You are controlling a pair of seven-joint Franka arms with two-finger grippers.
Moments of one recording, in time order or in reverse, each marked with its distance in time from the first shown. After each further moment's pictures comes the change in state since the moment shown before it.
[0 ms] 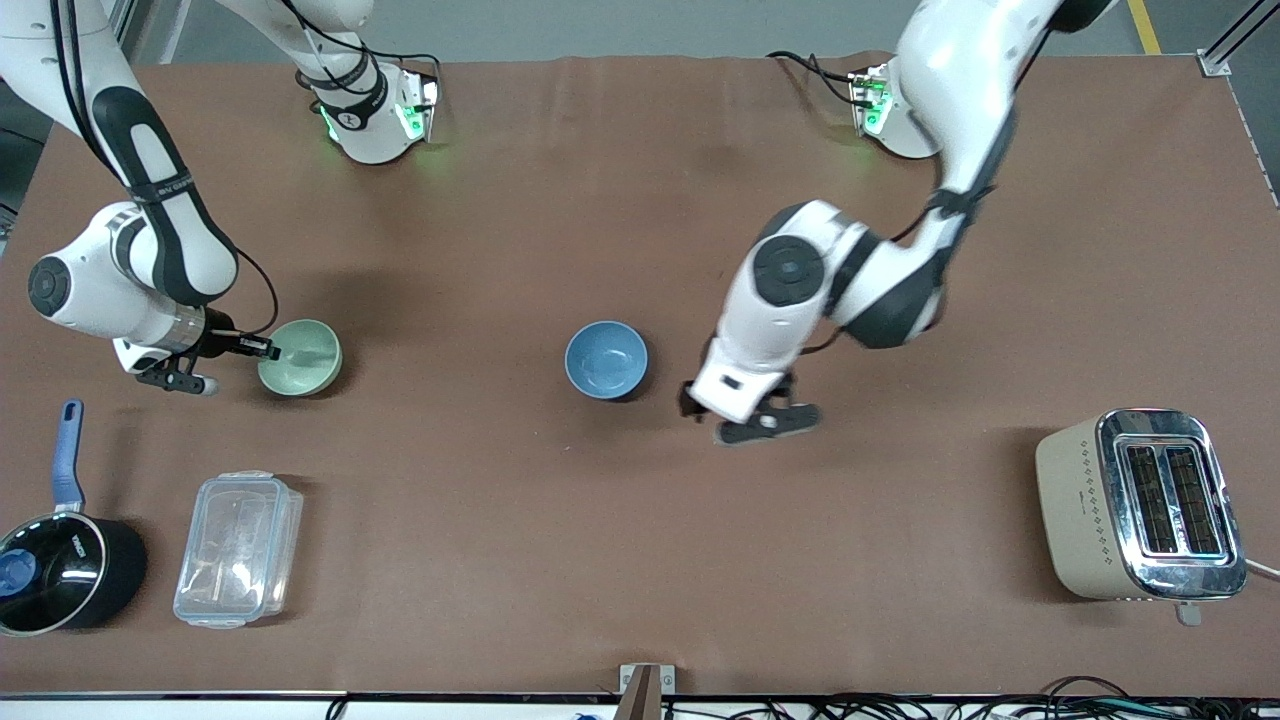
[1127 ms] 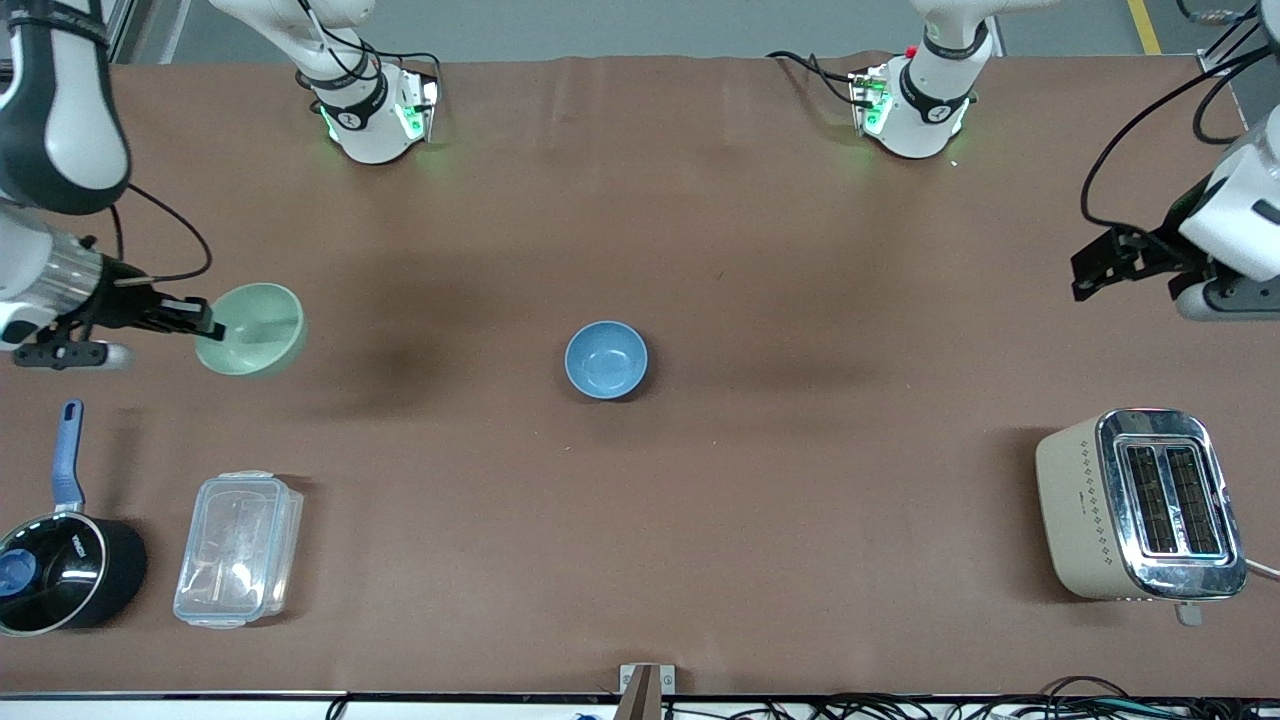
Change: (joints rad) left arm 0.479 -0.476 -0.006 -0.013 -0.110 -0.572 0.804; right arm 0.159 -0.293 0.020 0.293 0.006 -0.489 0.103
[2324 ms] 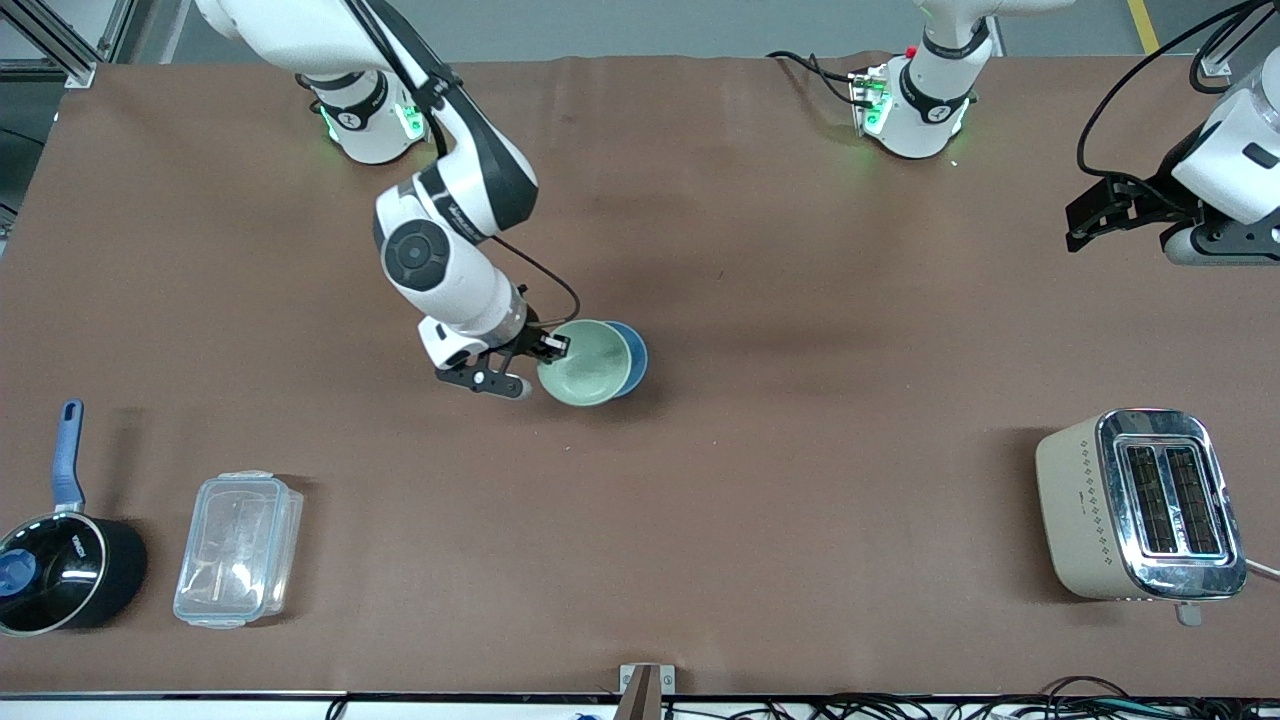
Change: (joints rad) left arm -0.166 -0.111 0.177 -0.129 -0.033 -0.016 0.024; right arm 0.576 0.395 0.106 0.160 0.003 0.362 0.828
